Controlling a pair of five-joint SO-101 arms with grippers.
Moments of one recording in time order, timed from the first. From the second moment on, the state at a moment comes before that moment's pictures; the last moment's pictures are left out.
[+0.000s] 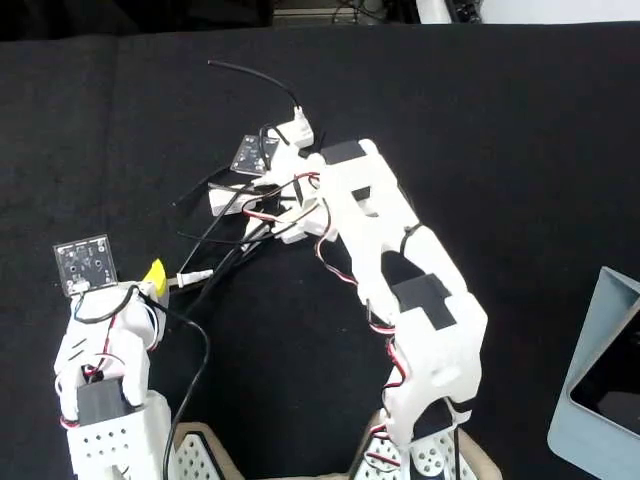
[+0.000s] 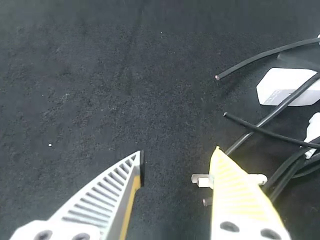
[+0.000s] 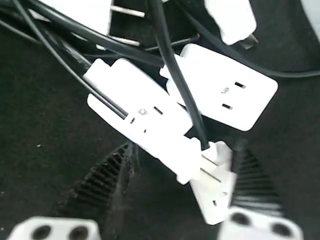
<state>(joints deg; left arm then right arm) -19.3 -103.8 94.0 53.7 -1.1 -19.6 22.8 1.1 63.9 51.9</state>
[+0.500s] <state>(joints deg) -19.3 -103.8 94.0 53.7 -1.1 -20.0 19.3 1.1 72.2 51.6</state>
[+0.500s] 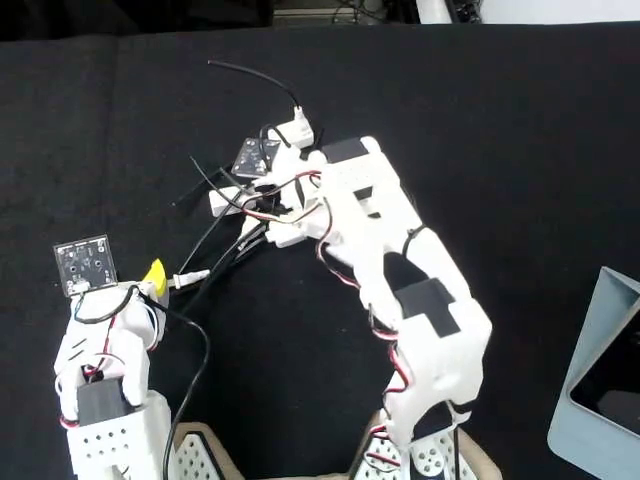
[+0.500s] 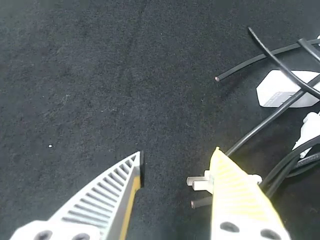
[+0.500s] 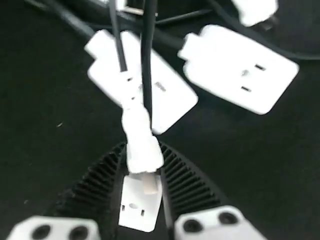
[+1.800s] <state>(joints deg) -19.3 -103.8 94.0 53.7 -1.2 -35.9 11.0 13.8 68.4 22.2</state>
